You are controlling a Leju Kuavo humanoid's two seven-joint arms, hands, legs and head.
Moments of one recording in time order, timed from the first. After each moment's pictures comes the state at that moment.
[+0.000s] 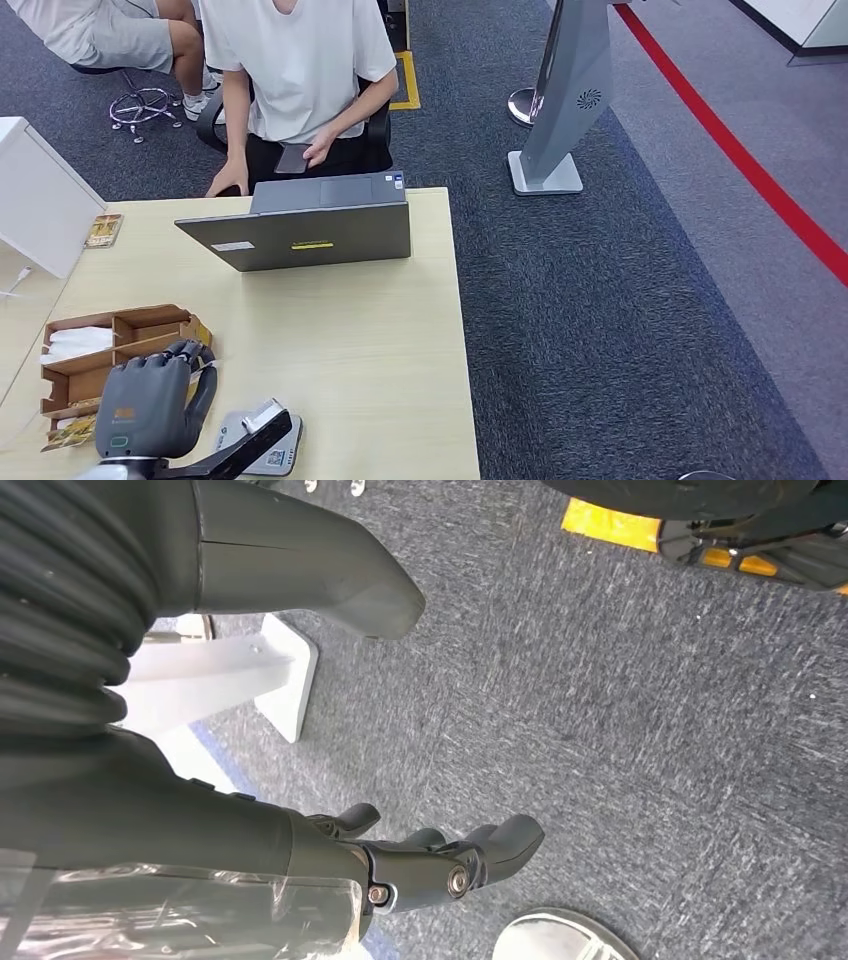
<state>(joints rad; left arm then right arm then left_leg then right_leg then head) 0.25 -0.05 -0.29 -2.04 -1.51 -0.21 0.02 0.50 0.30 -0.27 -1.38 0.97 0.27 0.37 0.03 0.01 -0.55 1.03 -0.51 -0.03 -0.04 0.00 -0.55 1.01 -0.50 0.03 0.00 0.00</state>
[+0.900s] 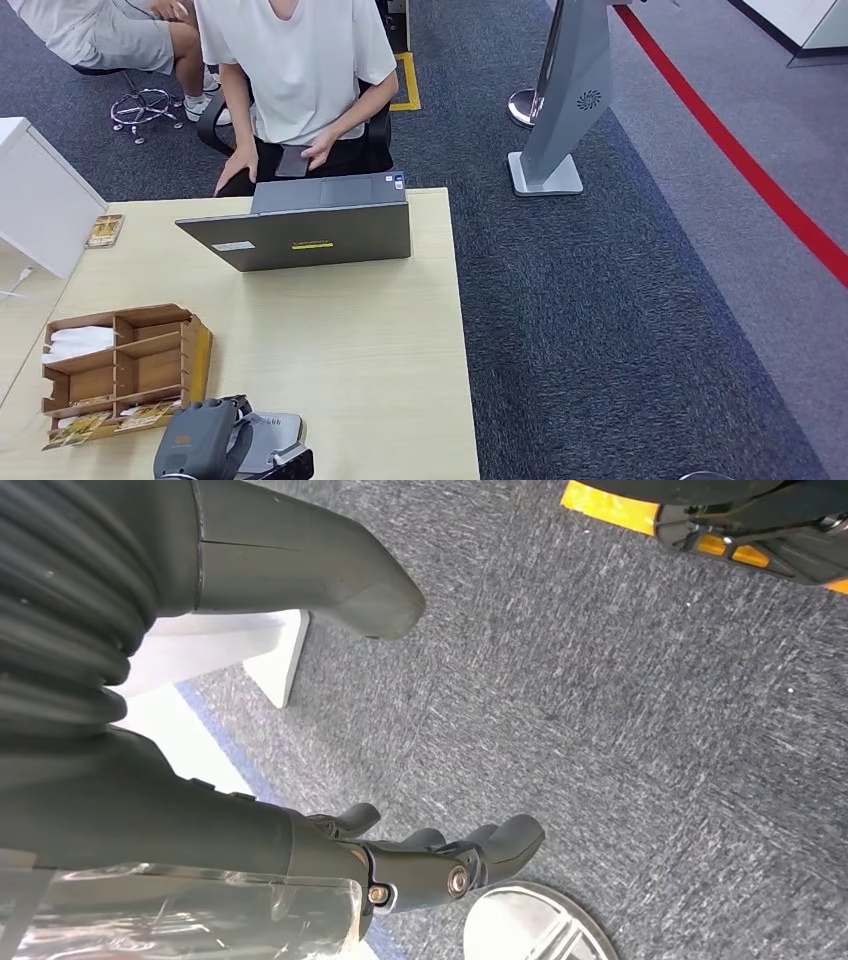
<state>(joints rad) 0.28 -0.09 -0.24 -1.79 -1.50 -0.35 -0.02 0.45 0.30 -0.32 -1.34 1.06 0.32 0.30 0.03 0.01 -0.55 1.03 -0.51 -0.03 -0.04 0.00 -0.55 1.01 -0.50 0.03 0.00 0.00</state>
